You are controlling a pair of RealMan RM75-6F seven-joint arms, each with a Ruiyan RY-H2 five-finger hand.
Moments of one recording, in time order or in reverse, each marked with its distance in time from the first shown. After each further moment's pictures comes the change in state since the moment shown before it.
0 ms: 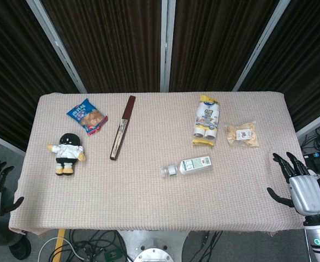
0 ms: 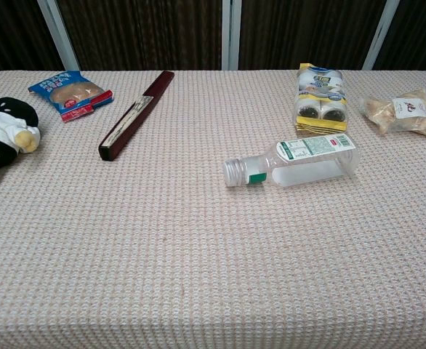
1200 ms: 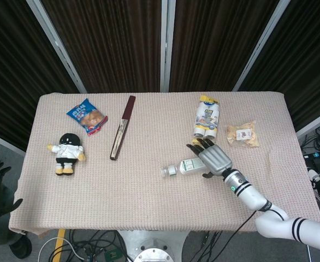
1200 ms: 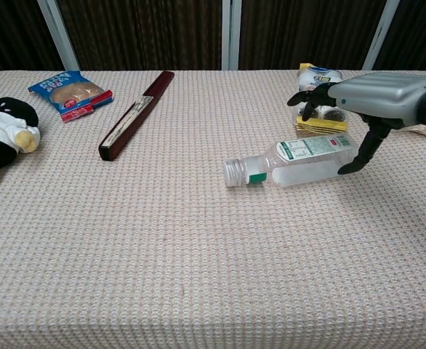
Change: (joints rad) left arm 0.027 0.018 -0.016 -0.009 0.014 -0.003 -0.051; right arm 0.553 -0.335 0.155 0.176 0.245 -0.736 -0.359
